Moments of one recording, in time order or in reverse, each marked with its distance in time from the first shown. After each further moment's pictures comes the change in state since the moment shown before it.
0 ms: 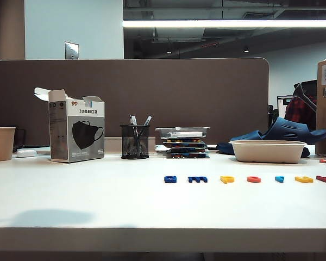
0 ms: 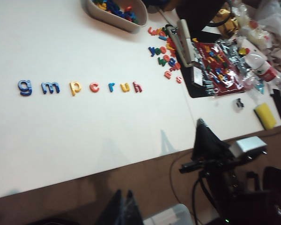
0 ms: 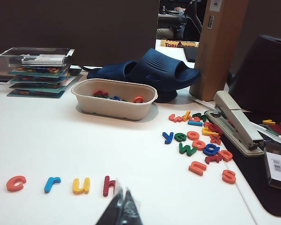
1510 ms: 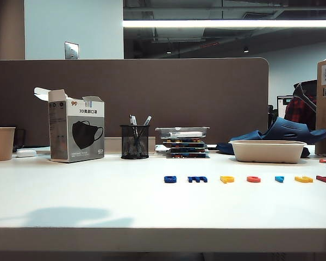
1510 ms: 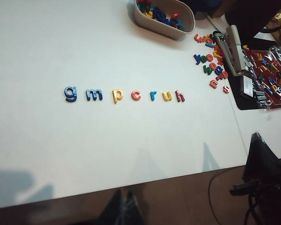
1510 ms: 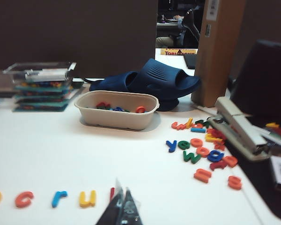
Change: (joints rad) left arm -0.014 0.075 0.000 -0.069 -0.140 -0.039; right arm 0.000 0.000 0.001 0.036 0.000 0.059
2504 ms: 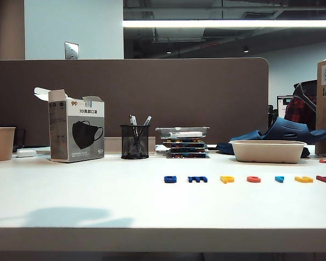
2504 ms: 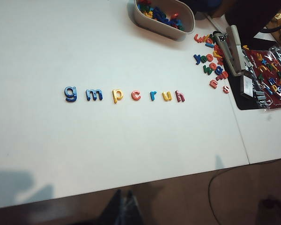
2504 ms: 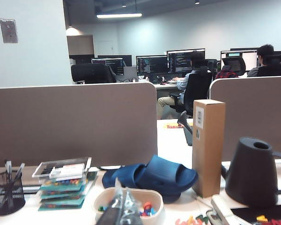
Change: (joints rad) left arm 0.000 0.000 0.000 0.000 0.000 0.000; right arm 0.000 0.129 0.560 -0.214 0.000 0.050
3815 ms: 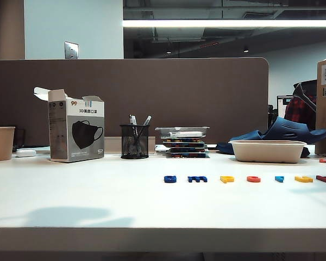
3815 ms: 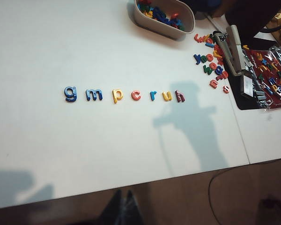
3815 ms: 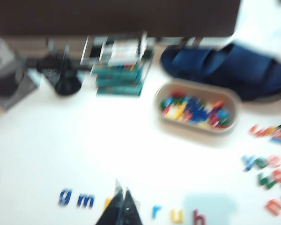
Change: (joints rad) left arm 0.000 0.000 0.000 0.000 0.000 0.000; right arm 0.199 1.106 1.041 -0.709 -0.084 0.072
